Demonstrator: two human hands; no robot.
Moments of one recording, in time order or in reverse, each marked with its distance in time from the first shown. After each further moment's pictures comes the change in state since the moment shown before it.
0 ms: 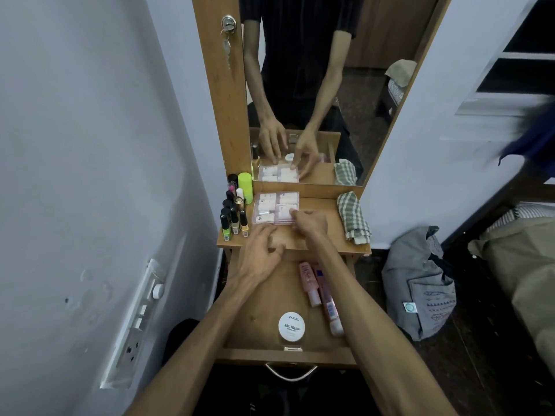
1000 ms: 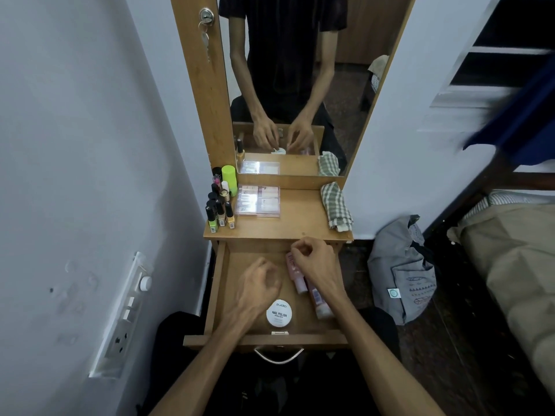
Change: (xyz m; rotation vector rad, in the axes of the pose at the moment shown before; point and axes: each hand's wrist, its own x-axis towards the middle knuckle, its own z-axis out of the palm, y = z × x) left_hand -0.072 -0.015 0.056 0.092 -0.117 -0.052; right_hand -0.094 0.068 -0.078 -0.451 -0.036 -0.409
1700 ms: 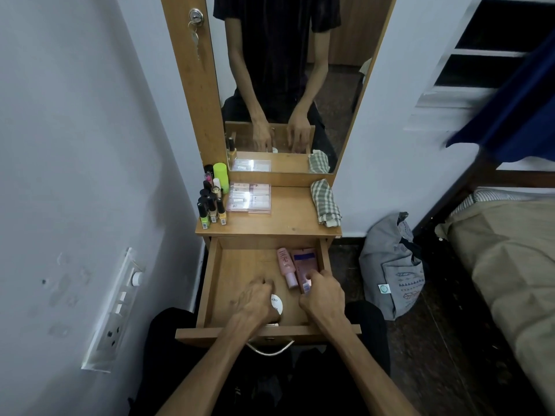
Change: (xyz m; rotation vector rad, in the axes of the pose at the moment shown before) left_hand -0.021 0.008 0.026 0.297 -0.449 -0.159; right_hand -0.064 0.038 -0.011 -0.492 -0.159 0.118
